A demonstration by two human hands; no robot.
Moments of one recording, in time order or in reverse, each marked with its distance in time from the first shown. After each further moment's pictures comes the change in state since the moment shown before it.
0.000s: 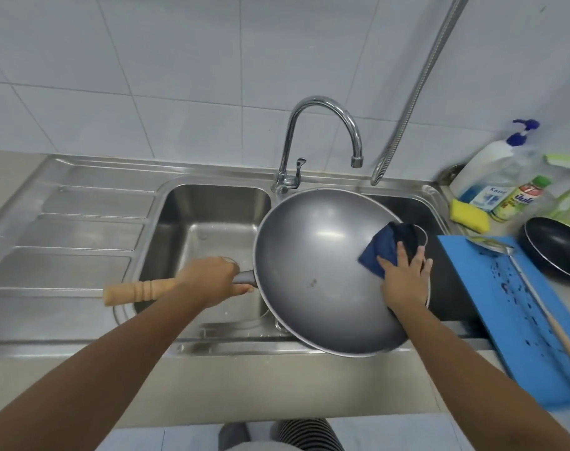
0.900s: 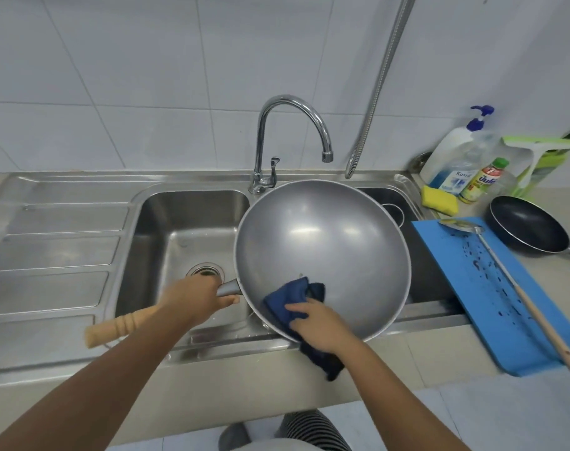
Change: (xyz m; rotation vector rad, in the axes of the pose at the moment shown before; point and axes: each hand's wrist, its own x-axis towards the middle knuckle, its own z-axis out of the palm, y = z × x) left_hand -0.003 0.001 0.028 -0.088 -0.014 -0.054; right_hand -0.120 -0.095 -0.038 0.883 -0.437 -0.246
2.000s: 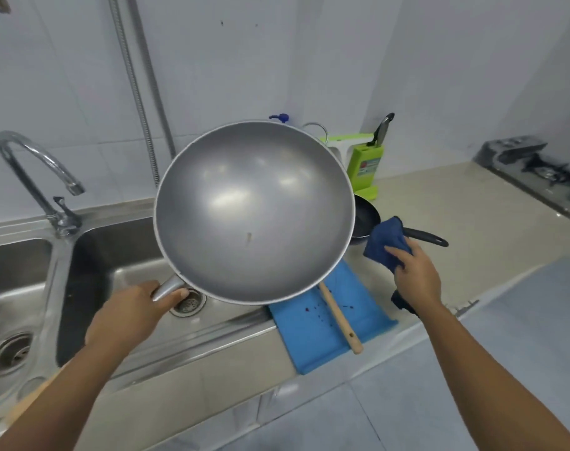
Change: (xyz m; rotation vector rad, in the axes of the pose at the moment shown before) left_hand 0.010 0.337 -0.037 -0.307 0.242 -0.046; right_hand -0.109 0.443 -0.335 -0.105 0.970 0.170
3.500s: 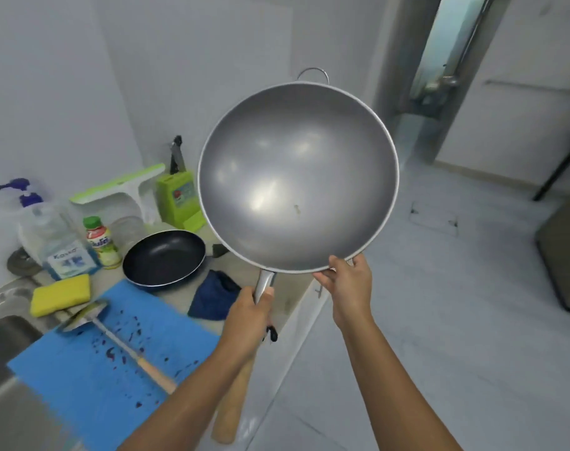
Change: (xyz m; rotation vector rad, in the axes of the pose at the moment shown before) left_hand -0.071 0.408 0.182 -0.714 -0.534 0.413; right_hand -0.063 0.067 -0.150 1.372 0.636 0.690
